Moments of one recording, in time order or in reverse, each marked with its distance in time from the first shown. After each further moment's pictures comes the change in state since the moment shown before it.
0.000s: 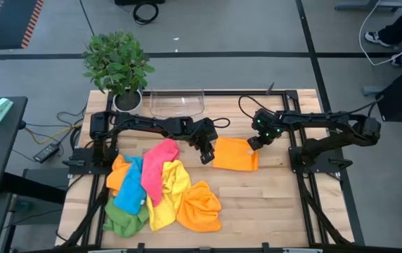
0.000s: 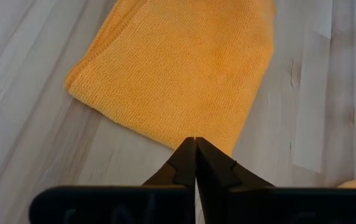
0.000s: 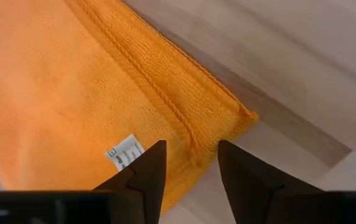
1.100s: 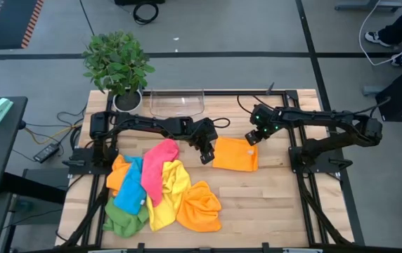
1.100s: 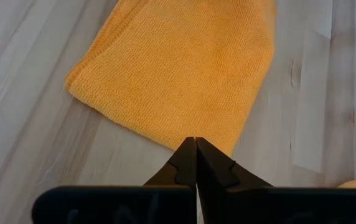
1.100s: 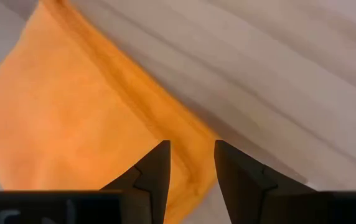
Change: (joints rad) left arm 0.000 0.000 0.000 0.000 0.000 0.002; right arm 0.039 -0.024 0.108 -0.068 0.139 -0.003
